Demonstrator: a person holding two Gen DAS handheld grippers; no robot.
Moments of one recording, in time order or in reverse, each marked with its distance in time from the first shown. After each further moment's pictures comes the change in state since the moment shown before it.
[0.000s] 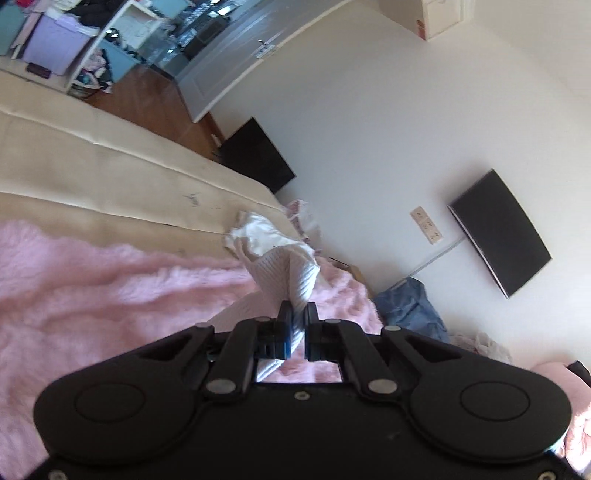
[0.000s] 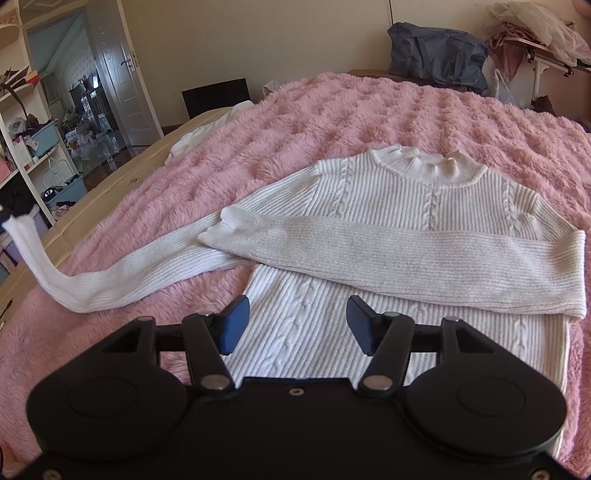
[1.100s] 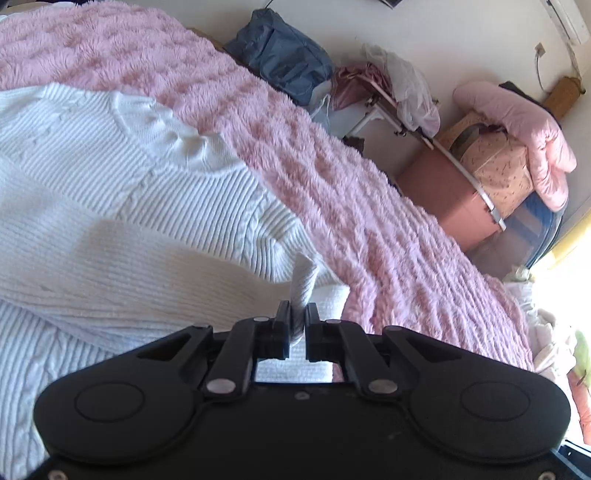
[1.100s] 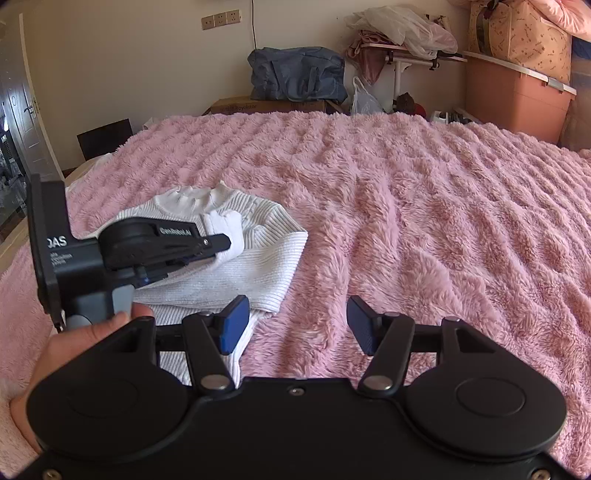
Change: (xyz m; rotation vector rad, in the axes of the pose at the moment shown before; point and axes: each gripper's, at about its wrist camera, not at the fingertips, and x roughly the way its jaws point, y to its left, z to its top) left arm 0.167 -0.211 -0.414 0.412 0.715 -0.250; right arm -0.123 -0.199 -0.010 0.134 -0.047 -0.287
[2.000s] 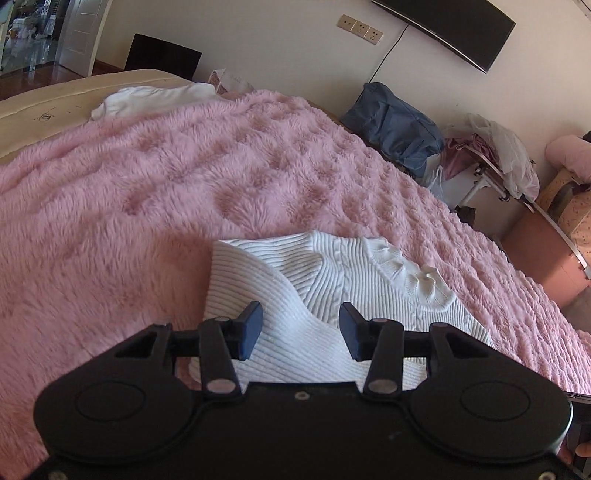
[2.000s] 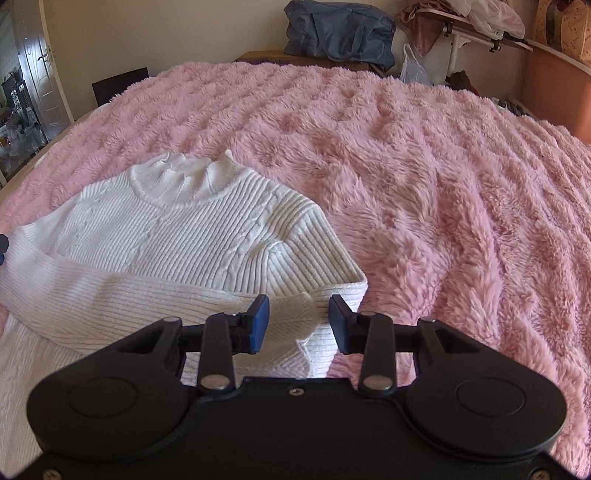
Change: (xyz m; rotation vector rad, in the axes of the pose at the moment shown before) left arm -0.162 0.169 0.100 -0.030 -0.198 0.334; right arm 0.161 0.034 0.051 -0.126 0.134 0.059
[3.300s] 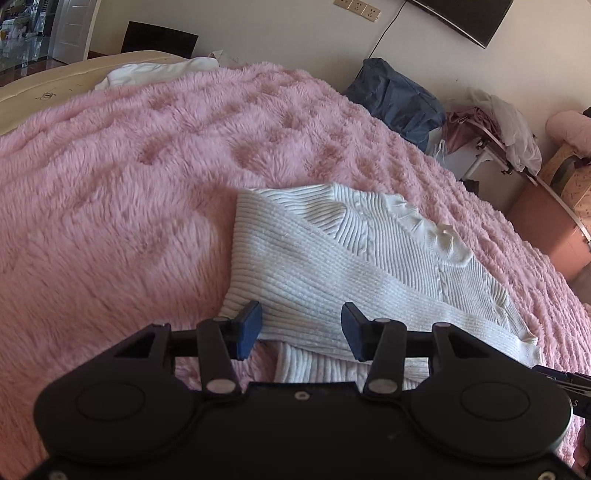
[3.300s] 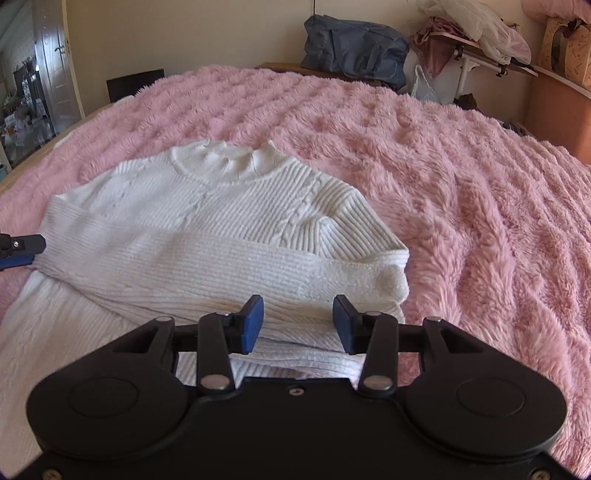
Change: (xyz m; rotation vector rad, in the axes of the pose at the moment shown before) left arm 0.010 0.015 -0.034 0.045 0.071 0.000; right arm -0.019 0.038 -0.042 -0.062 -0.056 -0.045
